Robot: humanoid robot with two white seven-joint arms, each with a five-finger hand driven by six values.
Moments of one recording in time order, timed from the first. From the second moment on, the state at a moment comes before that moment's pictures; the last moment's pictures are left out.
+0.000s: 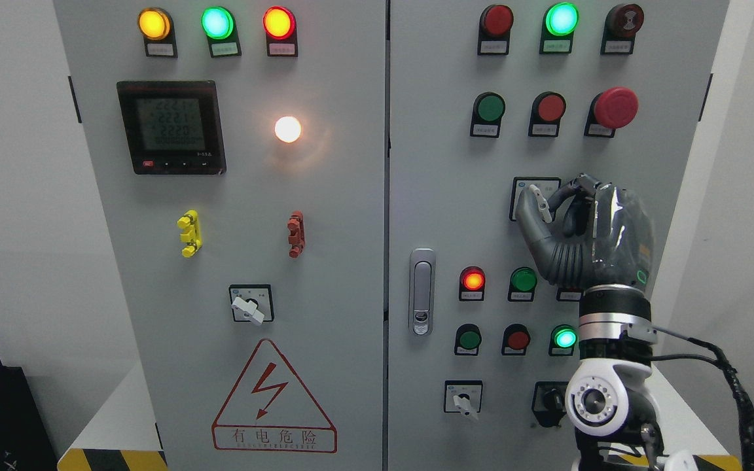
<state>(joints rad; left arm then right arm) 0.00 -0.09 0.00 0.00 0.00 -0.11 0.06 -0.72 0.08 0.05 -1.77 0.87 0.34 -0.07</state>
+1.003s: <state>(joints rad) 0.00 -0.09 0.00 0.00 0.00 -0.11 0.06 -0.72 0.08 0.05 -1.76 0.87 0.34 -0.07</state>
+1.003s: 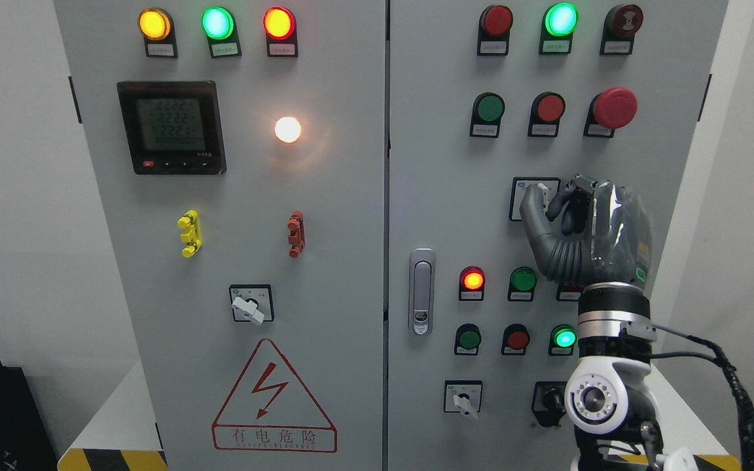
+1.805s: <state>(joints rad) 0.00 -0.09 0.00 0.00 0.00 -0.11 0.06 -0.73 0.08 0.05 -1.77 0.87 0.33 -0.07</state>
